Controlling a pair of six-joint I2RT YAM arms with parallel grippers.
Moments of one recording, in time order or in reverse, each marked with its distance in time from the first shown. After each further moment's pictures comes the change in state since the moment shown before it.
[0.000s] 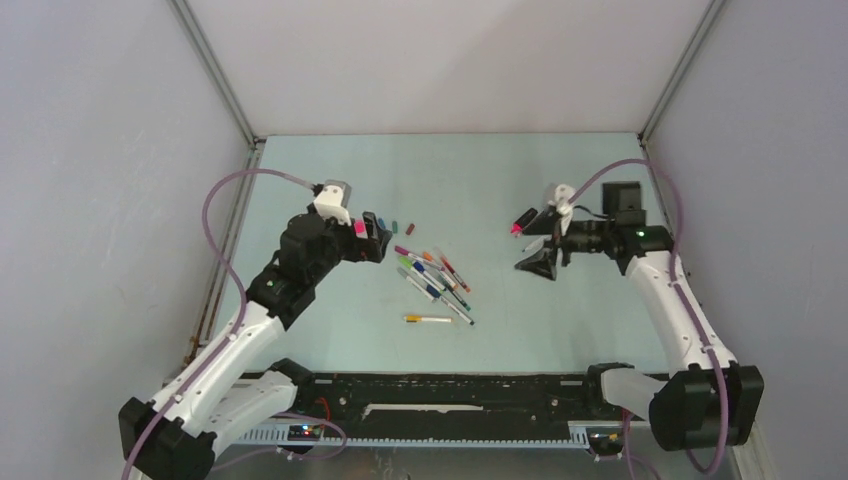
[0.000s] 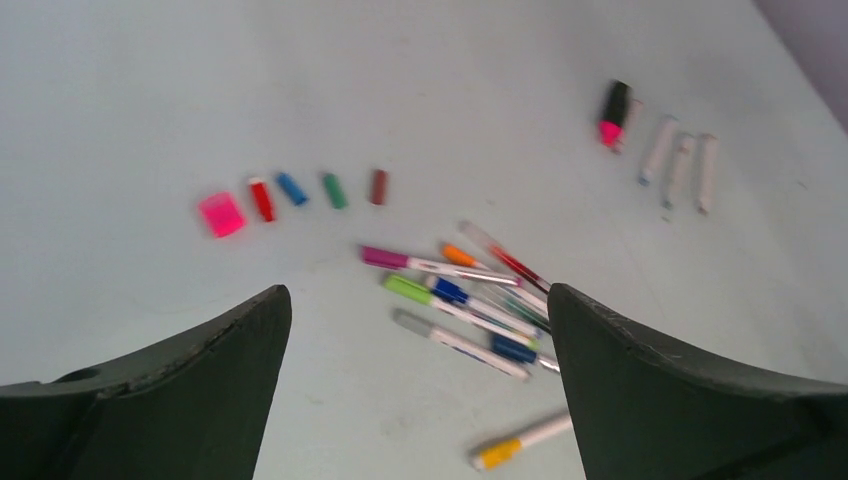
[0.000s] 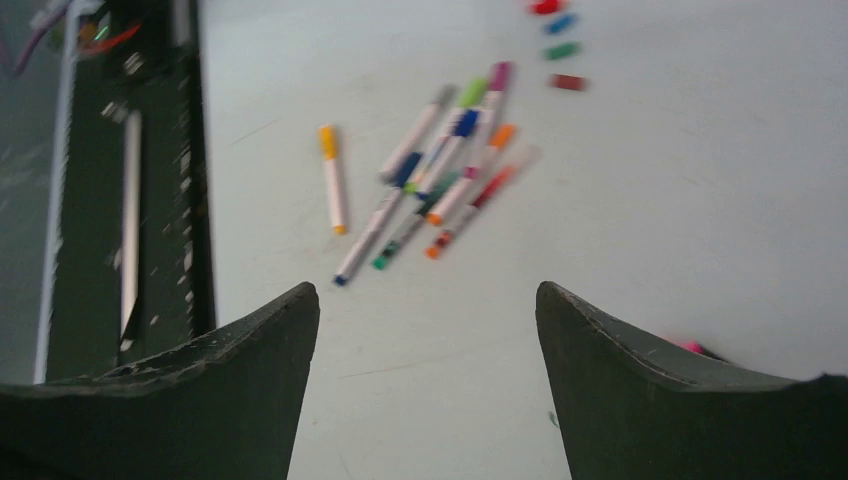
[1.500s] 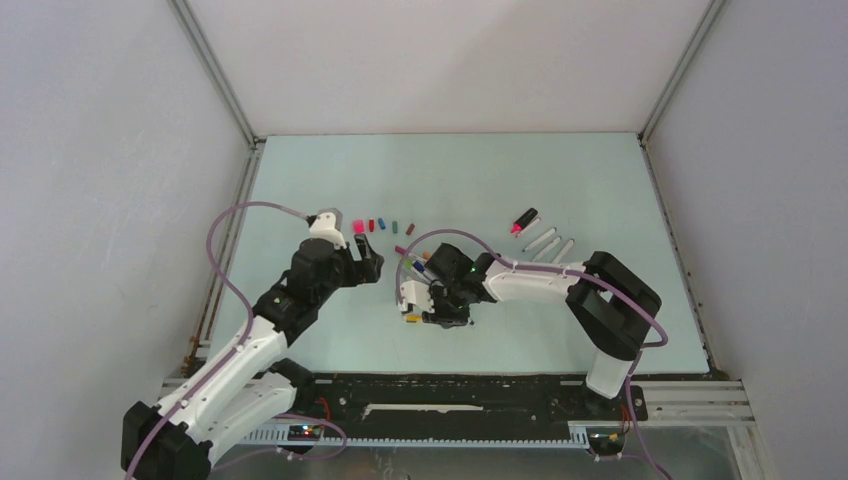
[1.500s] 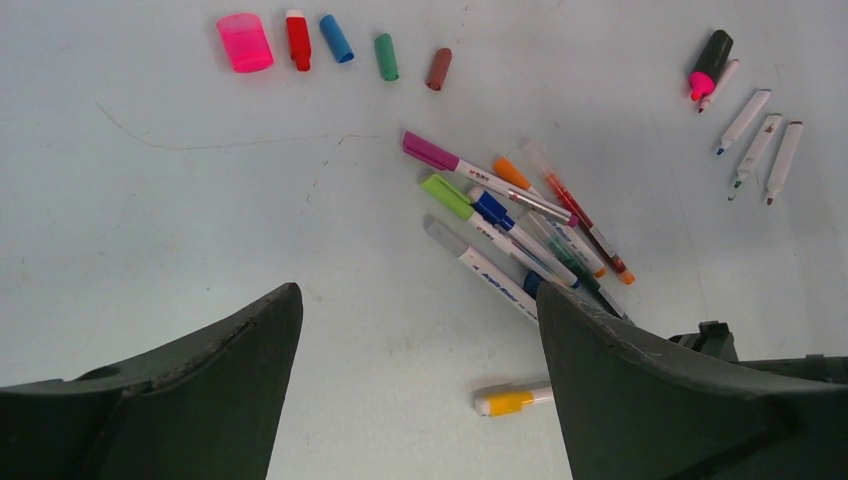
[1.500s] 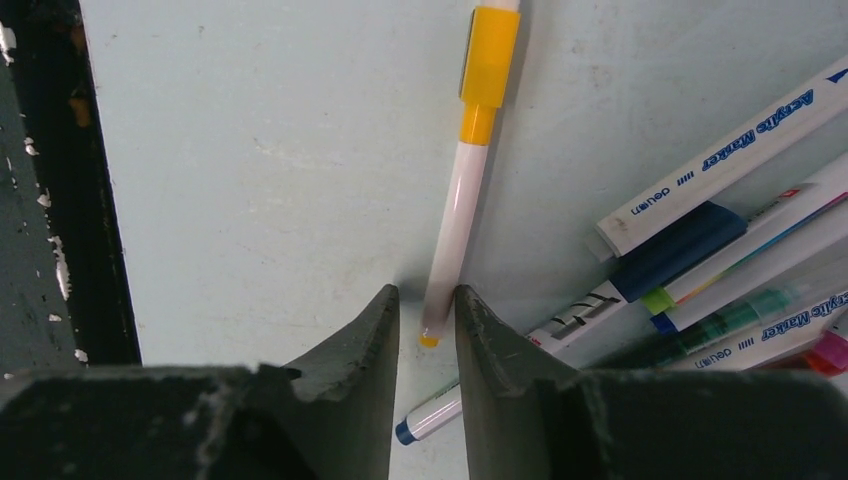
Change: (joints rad) left arm -0.015 -0.067 -0.187 -0.044 -0.056 -0.219; right arm 0.947 0.634 0.062 0.173 0.779 0.055
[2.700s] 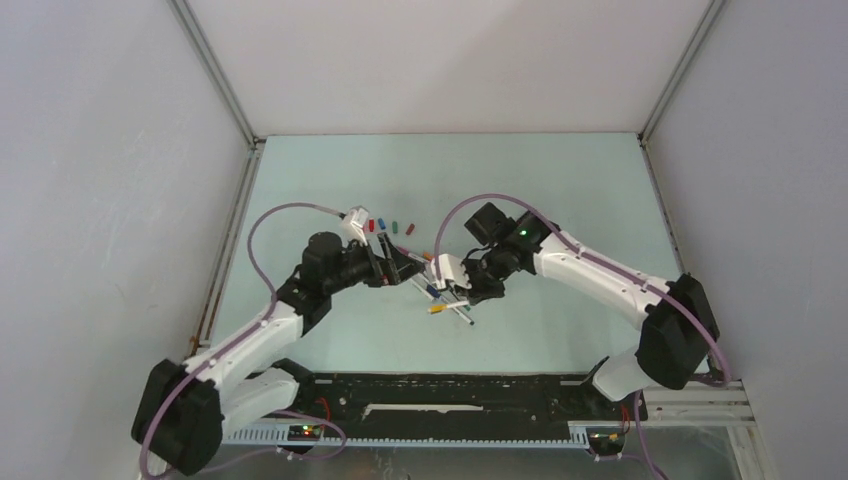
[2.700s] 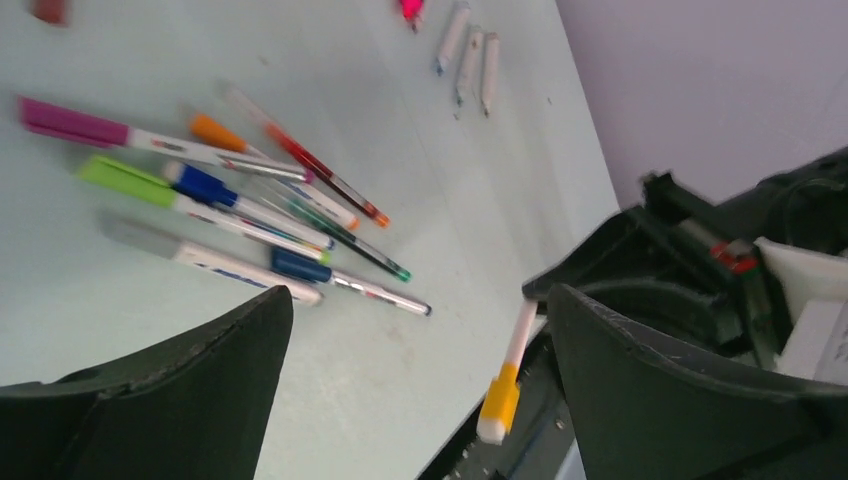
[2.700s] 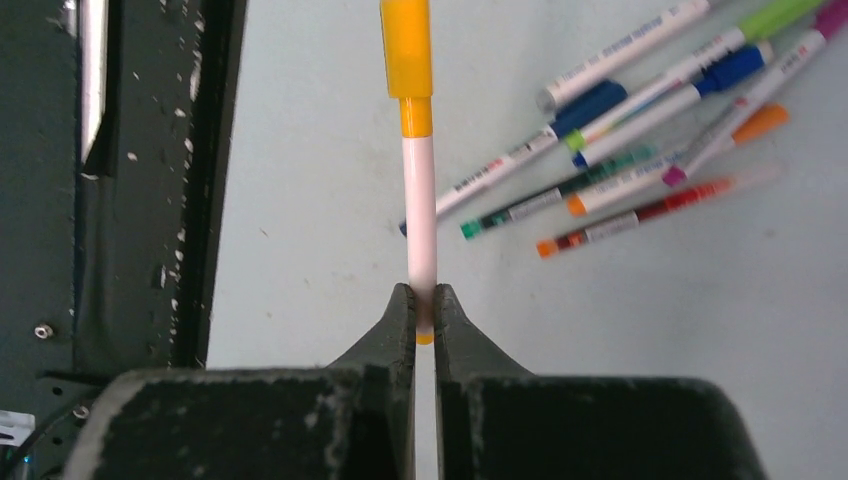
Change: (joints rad) left arm 0.024 0.126 -0.078 0.353 0.511 -0.220; right arm -0.148 -0.244 0.154 -0.446 -0.151 -0.289
